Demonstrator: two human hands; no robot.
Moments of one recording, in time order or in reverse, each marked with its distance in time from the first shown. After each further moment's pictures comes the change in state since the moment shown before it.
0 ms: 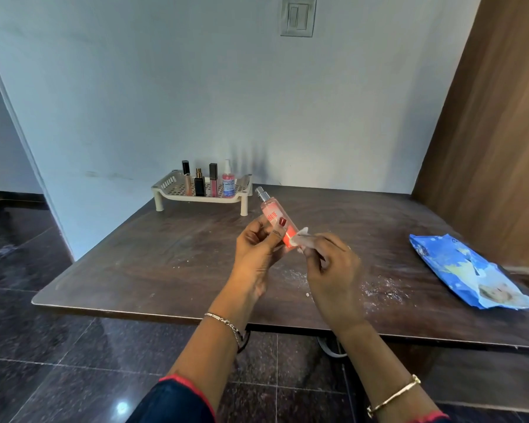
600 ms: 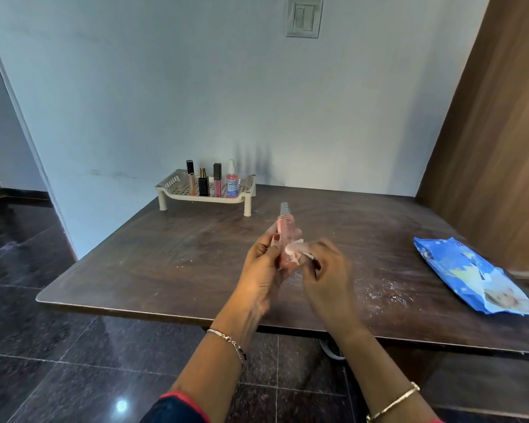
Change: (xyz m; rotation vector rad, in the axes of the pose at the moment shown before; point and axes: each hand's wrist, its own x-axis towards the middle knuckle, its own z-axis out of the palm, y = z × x) left_hand -0.012 -0.011 -0.008 -0.120 -0.075 -0.160; right_hand -0.003 0.000 0.013 0.038 -0.139 0.107
